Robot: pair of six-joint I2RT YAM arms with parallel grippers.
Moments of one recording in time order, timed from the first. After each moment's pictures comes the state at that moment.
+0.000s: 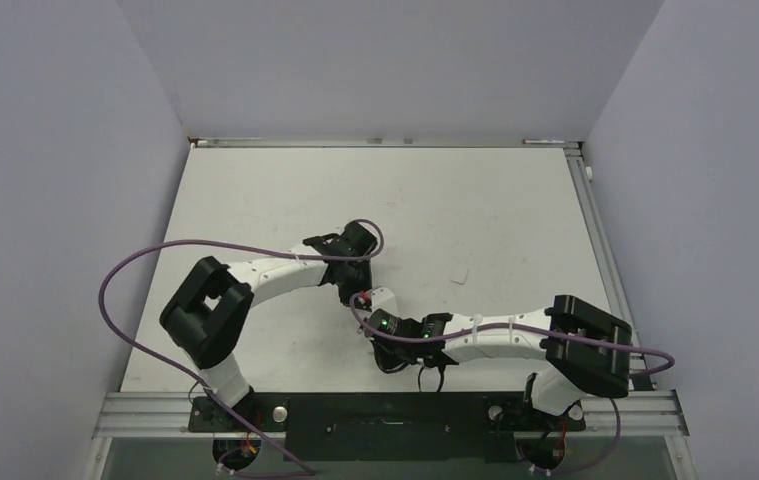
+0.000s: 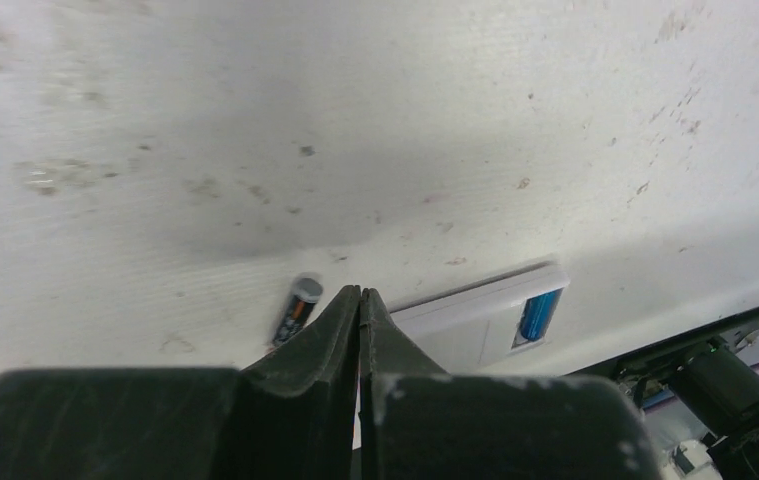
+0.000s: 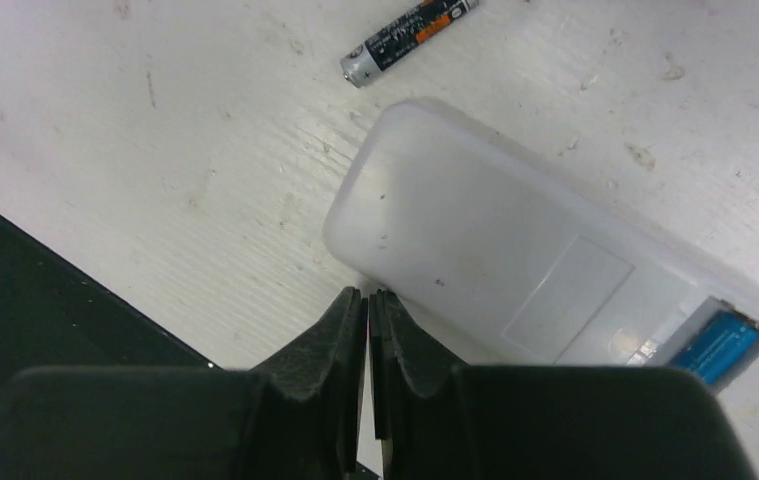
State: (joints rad) left arm -0.76 1.74 1.07 -0.53 0.15 -0.85; right arm 1.24 1.53 0.76 -0.26 0.17 0.69
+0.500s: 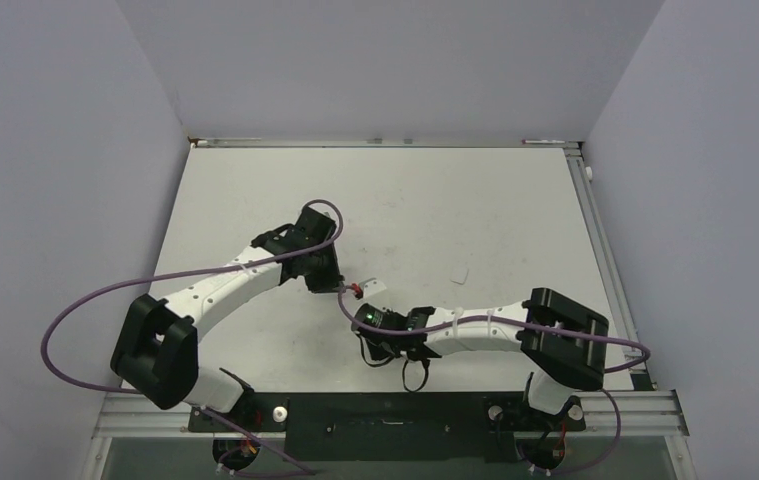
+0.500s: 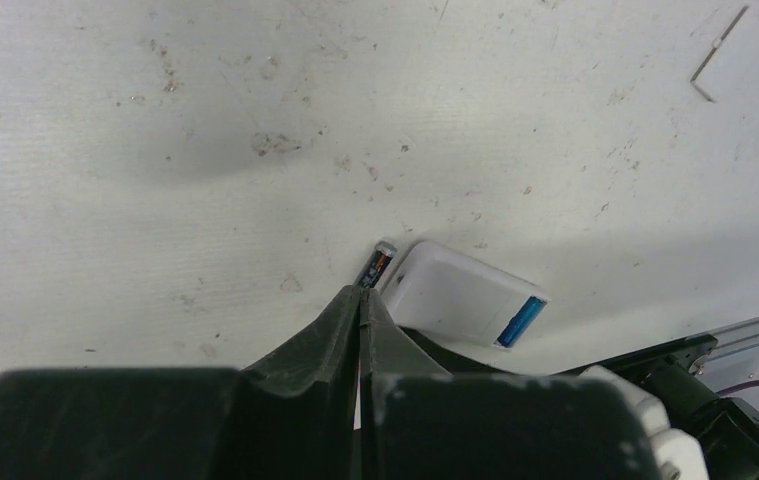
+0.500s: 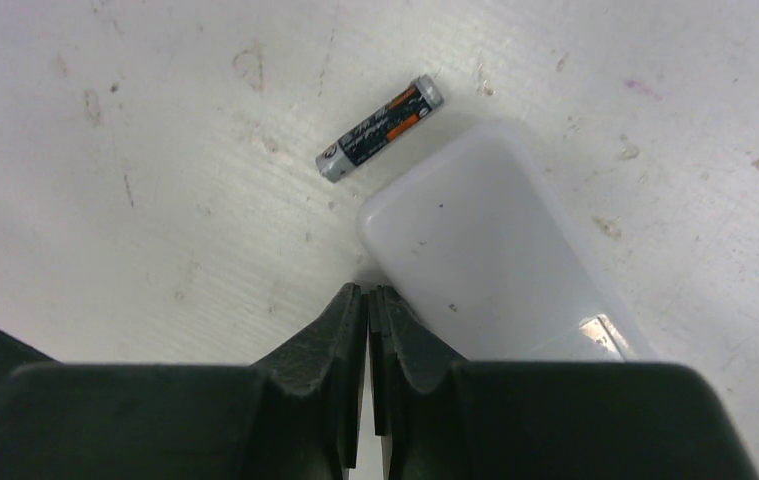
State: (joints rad) left arm -0.59 1.45 1.01 -0.63 0.08 -0.80; right arm 1.23 1.65 0.87 -0.26 0.26 0.71
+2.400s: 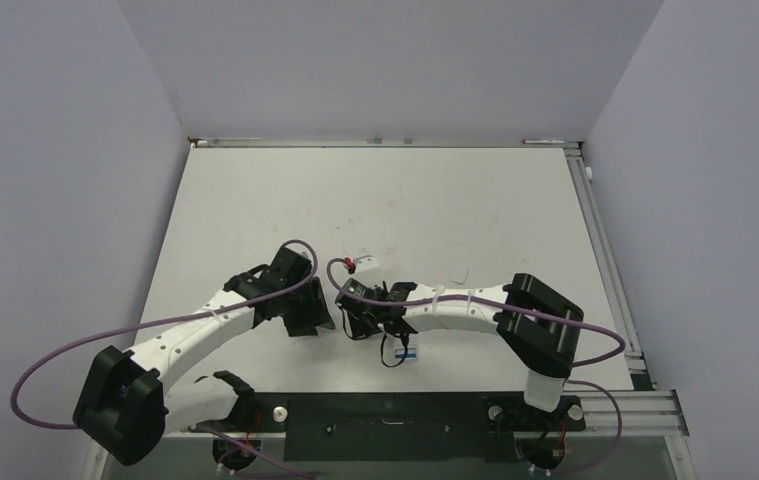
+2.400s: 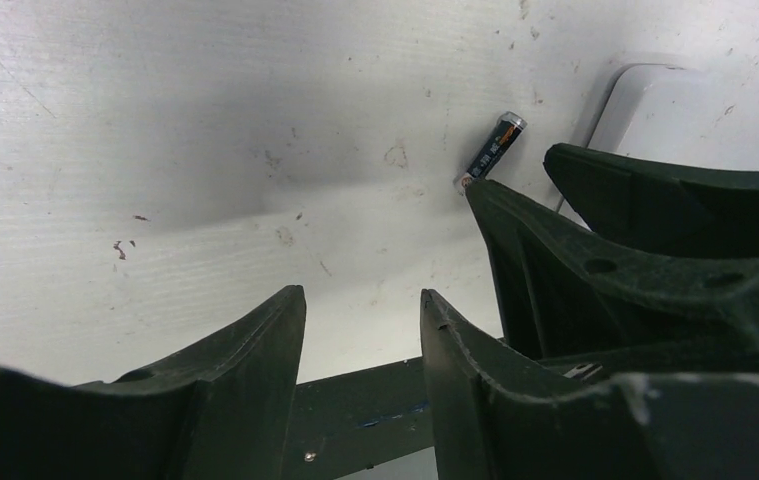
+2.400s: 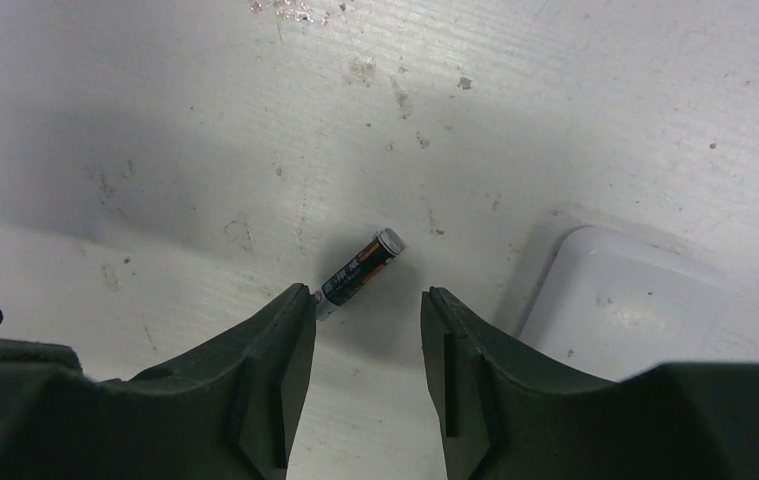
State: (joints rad) left arm -0.57 1.16 0.68 -0.67 0.14 -0.86; right arm 1.14 1.78 1.10 -0.41 0.32 0.73
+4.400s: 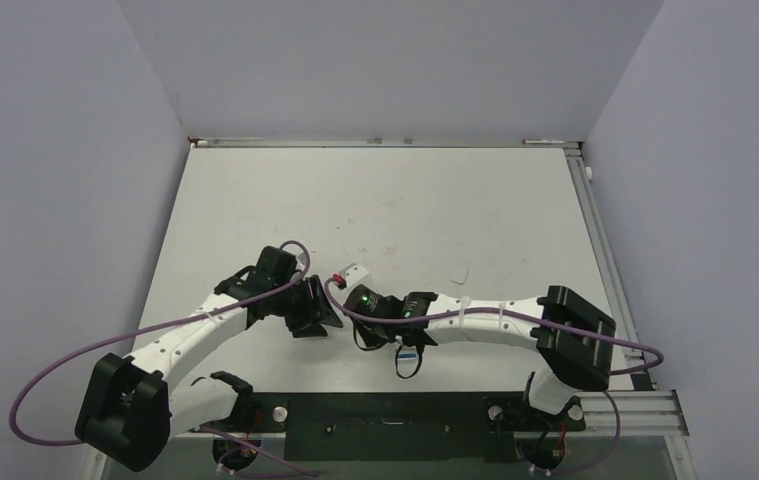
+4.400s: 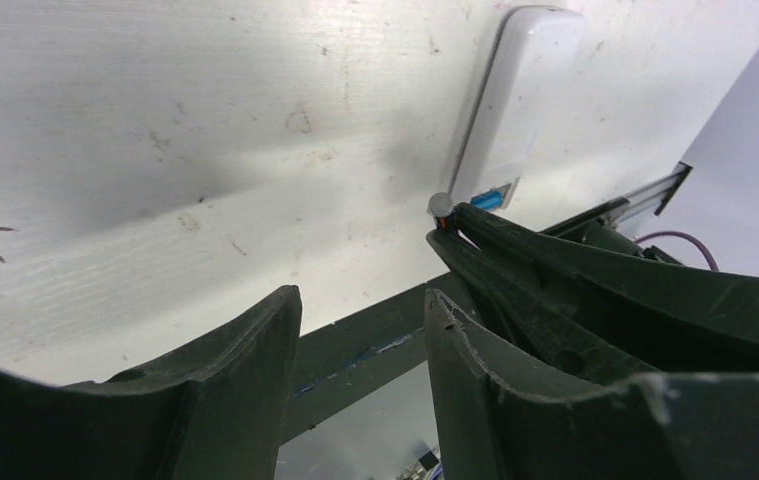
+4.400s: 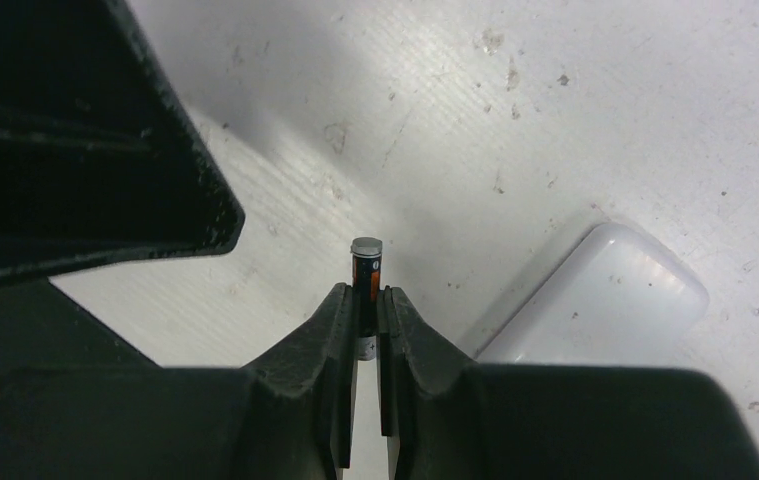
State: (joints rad) left arm -0.46 1.13 0.61 -0.56 0.43 -0.85; right arm 1.20 1.64 1.03 -0.35 0.24 0.48
